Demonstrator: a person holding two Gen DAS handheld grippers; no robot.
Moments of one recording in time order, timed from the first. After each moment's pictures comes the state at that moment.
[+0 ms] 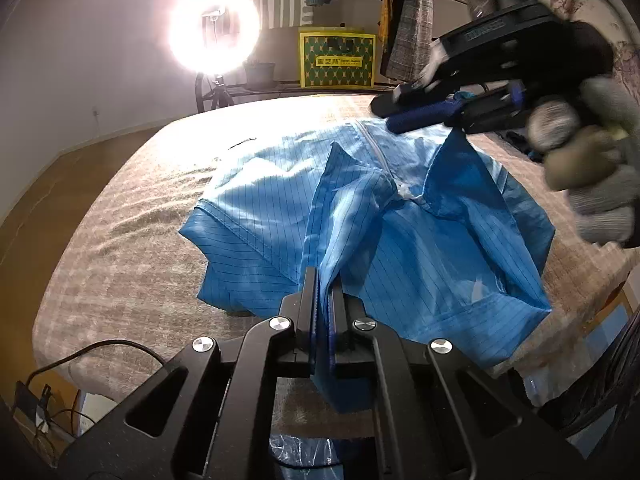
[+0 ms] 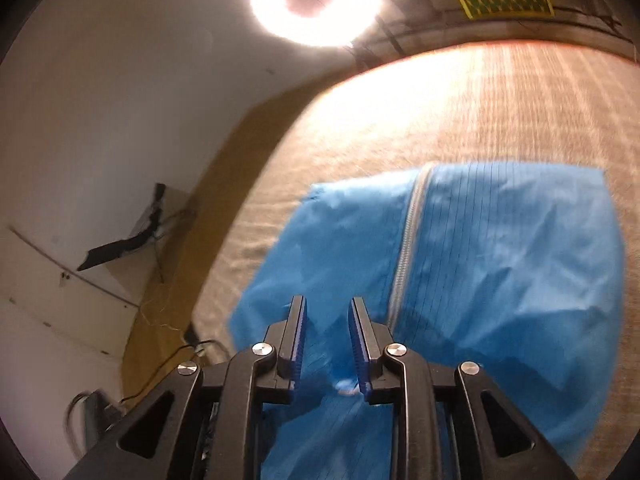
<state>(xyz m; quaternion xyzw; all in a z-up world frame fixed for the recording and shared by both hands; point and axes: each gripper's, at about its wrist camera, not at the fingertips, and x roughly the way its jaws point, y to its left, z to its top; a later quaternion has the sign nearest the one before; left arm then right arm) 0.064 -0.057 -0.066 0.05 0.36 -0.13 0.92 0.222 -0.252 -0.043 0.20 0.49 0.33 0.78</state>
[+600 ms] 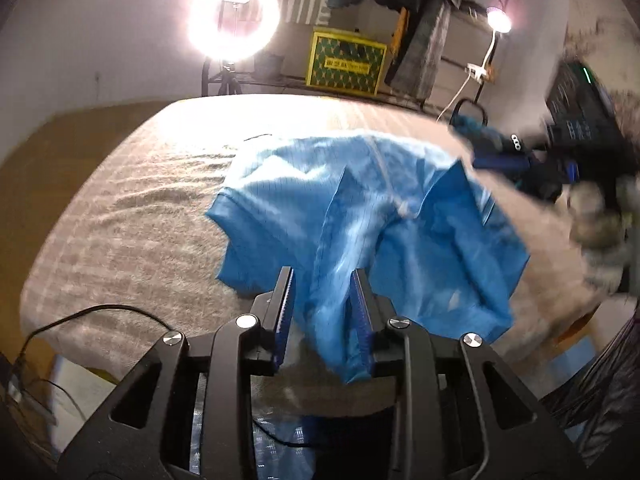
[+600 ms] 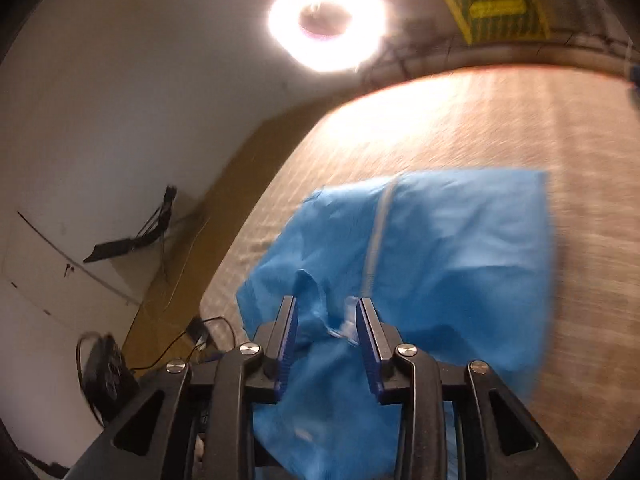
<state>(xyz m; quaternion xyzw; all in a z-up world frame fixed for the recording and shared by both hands) 0.059 -0.025 -0.042 -0.05 0.38 -0.15 0.91 0.176 -0.318 -0.037 0.20 0.45 0.31 0.81</state>
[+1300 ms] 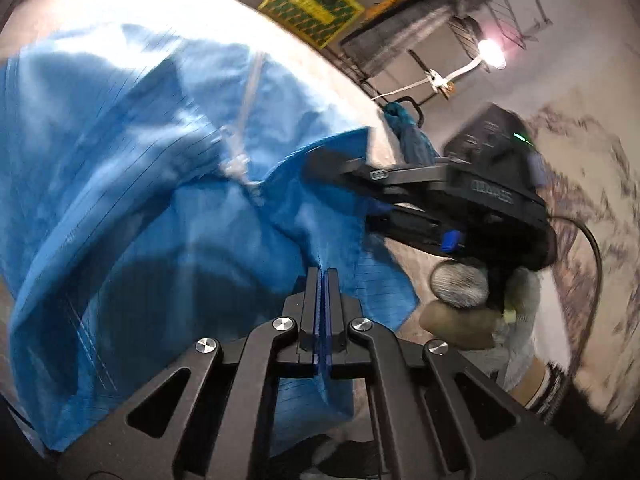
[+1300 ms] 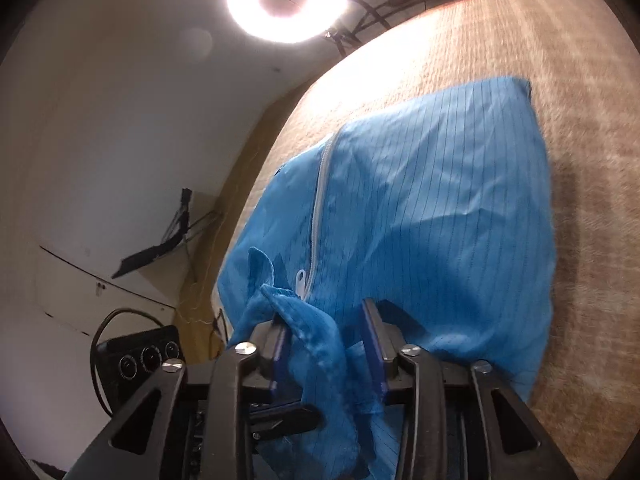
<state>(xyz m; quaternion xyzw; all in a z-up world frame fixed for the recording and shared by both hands) 0.108 -0.110 -0.080 -0.25 0.47 -0.27 0.80 0.219 -0.321 -0.118 0.28 0.52 0.35 0.73</state>
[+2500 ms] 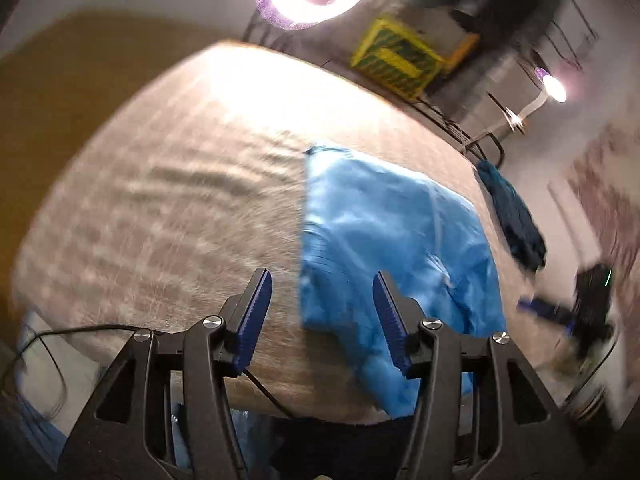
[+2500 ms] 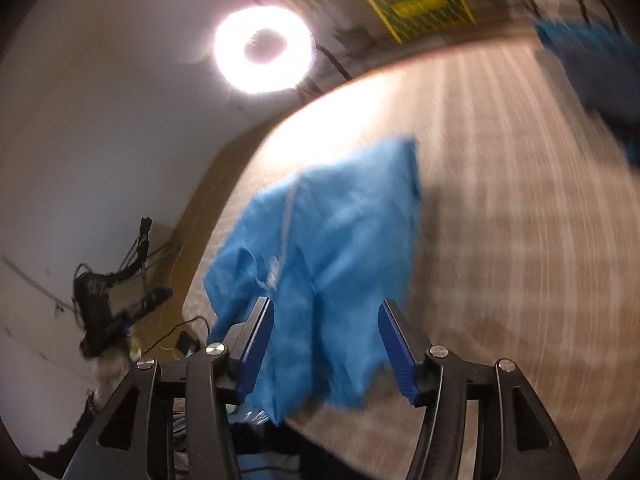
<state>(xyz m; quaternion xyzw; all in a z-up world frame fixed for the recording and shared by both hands) 0.133 0.083 -0.048 -0.22 0.48 -0.13 0.84 0.136 -0.392 -0.071 0.27 0.50 0.23 0.79</state>
